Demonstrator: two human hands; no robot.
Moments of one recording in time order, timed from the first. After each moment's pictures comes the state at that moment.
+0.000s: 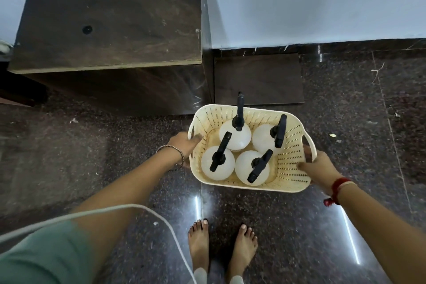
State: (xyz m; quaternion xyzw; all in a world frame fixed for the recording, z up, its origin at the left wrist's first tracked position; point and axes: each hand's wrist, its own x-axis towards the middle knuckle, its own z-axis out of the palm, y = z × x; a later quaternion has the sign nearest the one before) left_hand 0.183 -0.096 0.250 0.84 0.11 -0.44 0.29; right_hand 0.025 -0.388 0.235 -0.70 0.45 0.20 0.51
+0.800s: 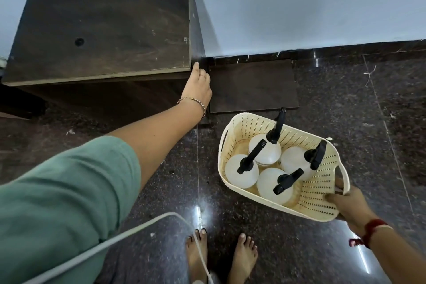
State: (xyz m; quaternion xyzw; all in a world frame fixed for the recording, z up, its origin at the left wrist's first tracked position) left_hand 0.260 -0.198 0.292 0.80 -0.38 -0.01 -0.47; right_hand -0.057 -0.419 0.231 -0.60 0.58 0.14 0.54
